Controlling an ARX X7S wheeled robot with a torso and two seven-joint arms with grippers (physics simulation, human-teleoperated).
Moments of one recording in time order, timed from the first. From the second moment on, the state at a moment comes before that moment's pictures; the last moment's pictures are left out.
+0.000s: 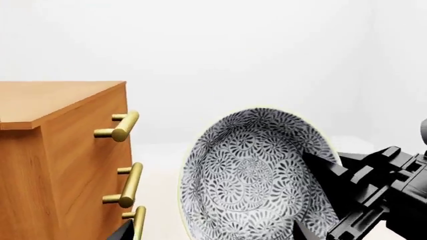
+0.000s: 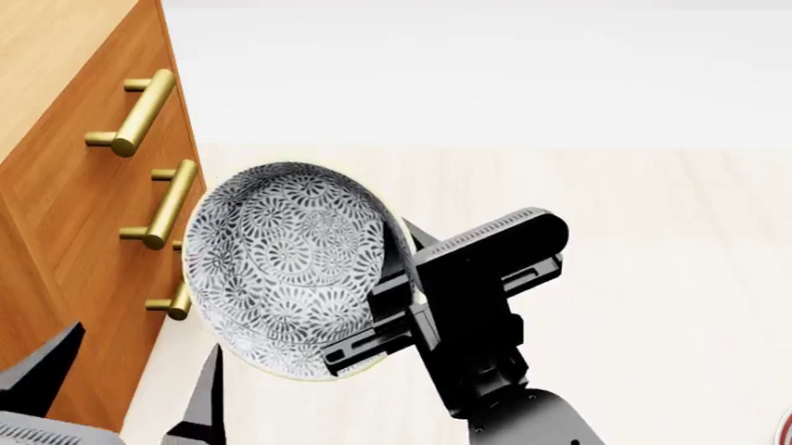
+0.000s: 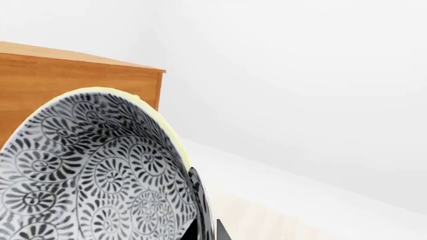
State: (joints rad) left arm -0.22 -0.44 0.40 0.87 -0.64 -0.70 -0.67; right arm 0.70 0.39 -0.66 0.08 0.50 0.17 0.13
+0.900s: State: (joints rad) left arm -0.41 -0.42 0.30 0.76 -0.84 -0.84 -0.69; right arm 0.62 0.48 -0.69 -0.15 0.48 0.19 0.18
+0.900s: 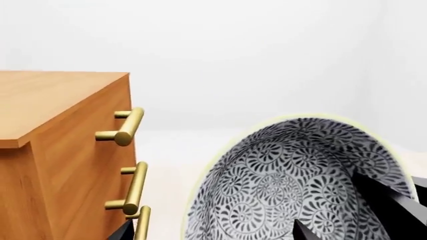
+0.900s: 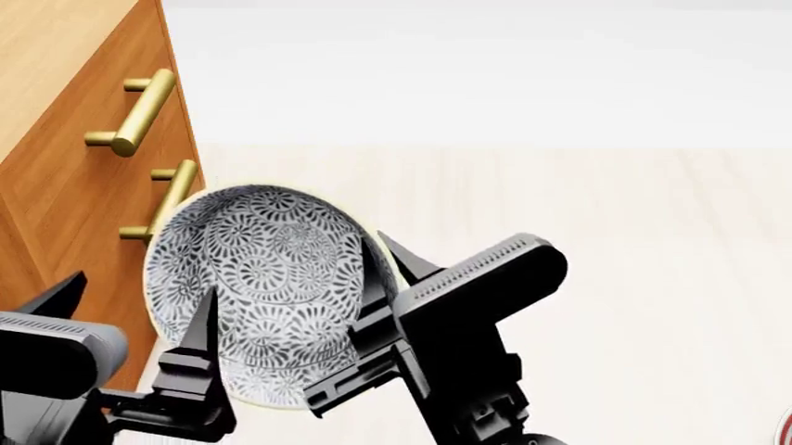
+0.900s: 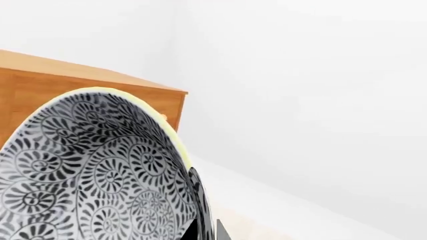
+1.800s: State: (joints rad) left arm -0.47 -0.40 0.33 0.51 -0.78 -0.76 -0.58; right arm 0.61 0.50 -0.69 -0.18 0.48 0.19 0.19
